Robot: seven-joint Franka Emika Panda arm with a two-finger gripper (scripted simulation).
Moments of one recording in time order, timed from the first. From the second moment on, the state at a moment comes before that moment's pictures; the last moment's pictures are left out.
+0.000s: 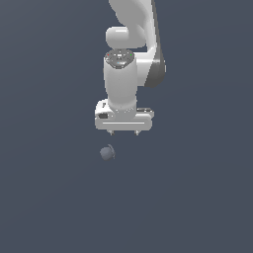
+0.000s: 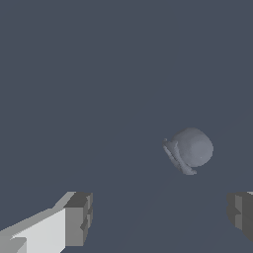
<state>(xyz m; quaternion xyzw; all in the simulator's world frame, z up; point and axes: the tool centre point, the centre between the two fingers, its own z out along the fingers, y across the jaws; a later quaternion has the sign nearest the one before) 0.006 -0.009 0.191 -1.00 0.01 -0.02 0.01</state>
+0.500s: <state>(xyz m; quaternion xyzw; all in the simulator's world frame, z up) 0.010 -0.024 0.211 -1.00 0.03 -0.04 0.01</state>
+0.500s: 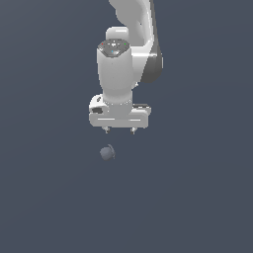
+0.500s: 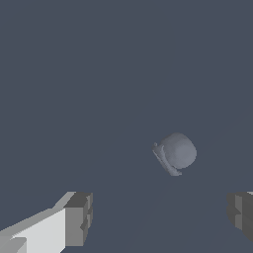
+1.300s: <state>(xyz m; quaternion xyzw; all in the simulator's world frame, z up) 0.014 -0.036 0.202 -1.00 0.00 -0.04 0.00</state>
